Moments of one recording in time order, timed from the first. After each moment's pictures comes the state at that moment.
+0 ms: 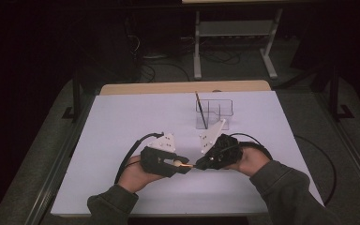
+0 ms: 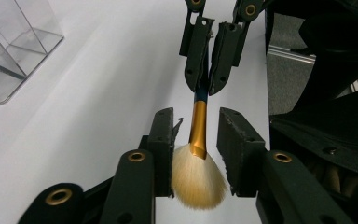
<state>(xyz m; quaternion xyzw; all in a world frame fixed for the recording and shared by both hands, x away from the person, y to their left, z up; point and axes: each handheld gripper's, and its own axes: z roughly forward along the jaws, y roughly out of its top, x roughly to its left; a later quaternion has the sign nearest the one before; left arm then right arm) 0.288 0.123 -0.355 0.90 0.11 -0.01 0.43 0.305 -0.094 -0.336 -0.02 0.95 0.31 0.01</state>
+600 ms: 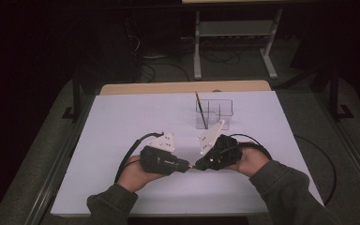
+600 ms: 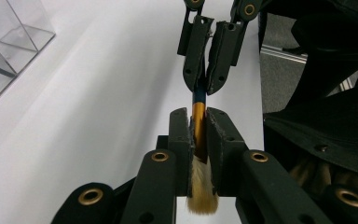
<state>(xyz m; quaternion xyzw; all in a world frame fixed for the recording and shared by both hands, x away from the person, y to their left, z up) 0.291 0.124 -0.357 0.90 0.10 -0.03 0.43 0.303 -0.092 -0.336 -0.03 0.95 0.30 0.01</state>
